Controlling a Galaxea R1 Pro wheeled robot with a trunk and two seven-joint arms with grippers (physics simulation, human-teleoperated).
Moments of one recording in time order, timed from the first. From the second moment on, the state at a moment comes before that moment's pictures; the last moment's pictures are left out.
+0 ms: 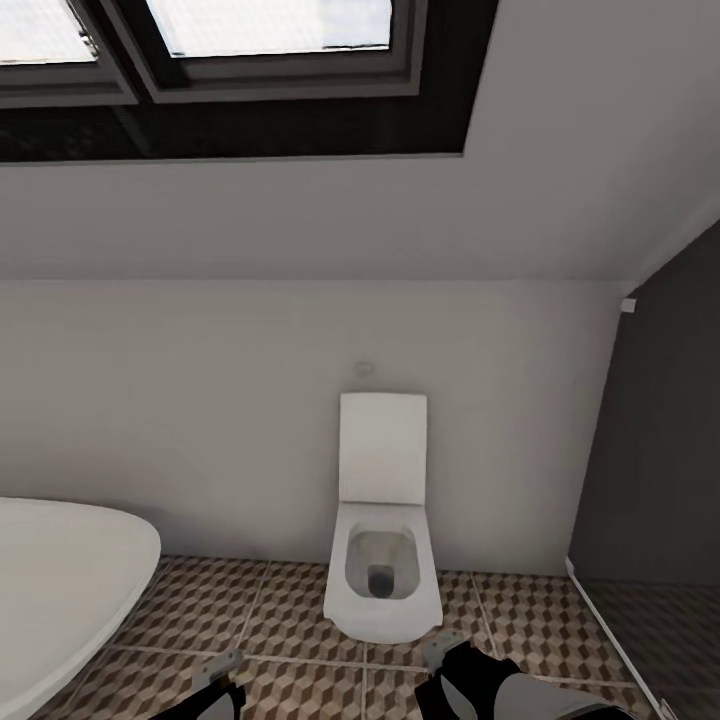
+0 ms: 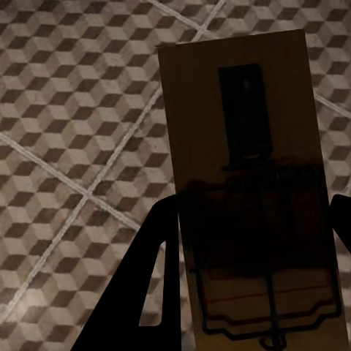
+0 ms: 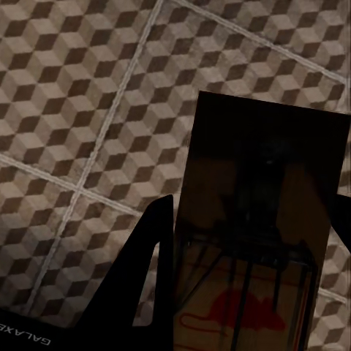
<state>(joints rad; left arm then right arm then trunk) -0.57 -0.04 -0.06 0.00 0.48 0.00 0.36 -0.67 0.15 0.18 0.02 0.14 0.35 0.05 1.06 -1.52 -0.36</state>
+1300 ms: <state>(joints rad) -0.57 0.09 -0.07 -0.29 0.38 0.23 0.24 -0.67 -0.11 -0.05 -0.18 0.03 0.31 -0.09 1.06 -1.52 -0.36</state>
